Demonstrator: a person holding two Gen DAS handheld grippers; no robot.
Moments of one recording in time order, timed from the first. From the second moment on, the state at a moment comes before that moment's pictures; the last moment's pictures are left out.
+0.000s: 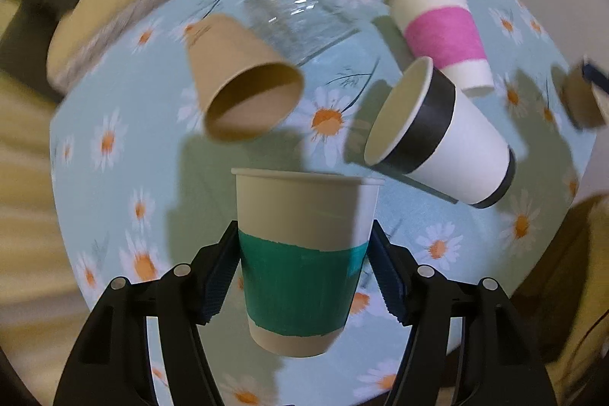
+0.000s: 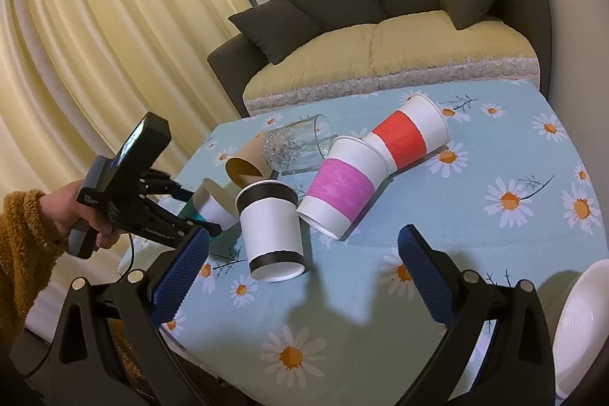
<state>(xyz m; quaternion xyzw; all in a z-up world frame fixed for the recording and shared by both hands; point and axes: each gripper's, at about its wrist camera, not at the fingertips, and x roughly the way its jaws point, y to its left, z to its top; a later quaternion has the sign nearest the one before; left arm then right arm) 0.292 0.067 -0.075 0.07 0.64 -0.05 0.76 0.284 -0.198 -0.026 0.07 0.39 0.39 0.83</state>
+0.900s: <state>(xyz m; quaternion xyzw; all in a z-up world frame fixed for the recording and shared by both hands) 0.229 -0.013 -0.097 -0.26 0.63 -0.03 0.74 0.241 -0.248 -0.016 0.11 0.37 0.37 0.85</state>
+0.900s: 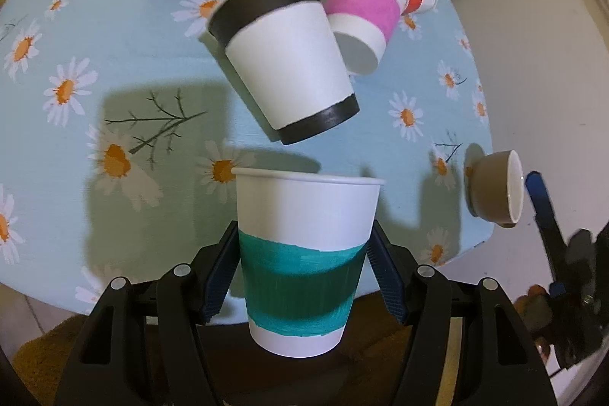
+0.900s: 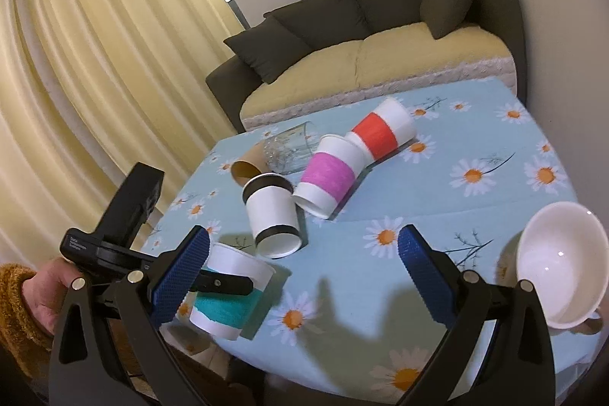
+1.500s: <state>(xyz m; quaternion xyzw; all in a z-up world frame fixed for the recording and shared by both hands) 0.224 0.004 -0.079 -0.25 0.60 -0.03 0.76 0.241 -0.241 -0.021 0.10 0.38 0.37 0.84</state>
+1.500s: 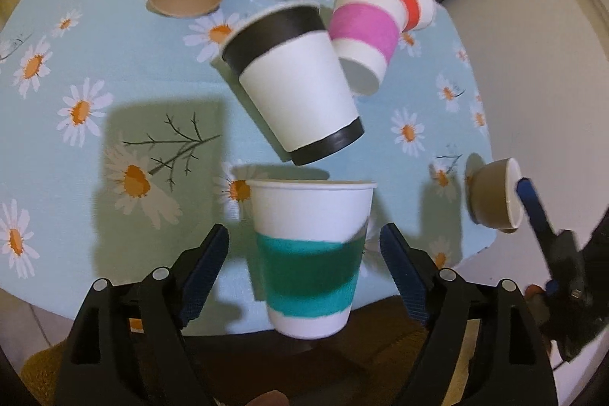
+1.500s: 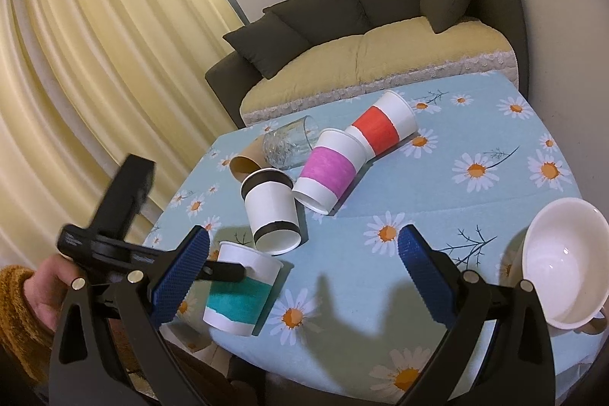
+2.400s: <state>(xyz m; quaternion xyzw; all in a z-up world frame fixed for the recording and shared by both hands) 0.068 0.052 -0.055 -0.29 0.40 -0.13 0.86 0.247 -0.100 -0.076 0.01 0.63 0.31 0.72</state>
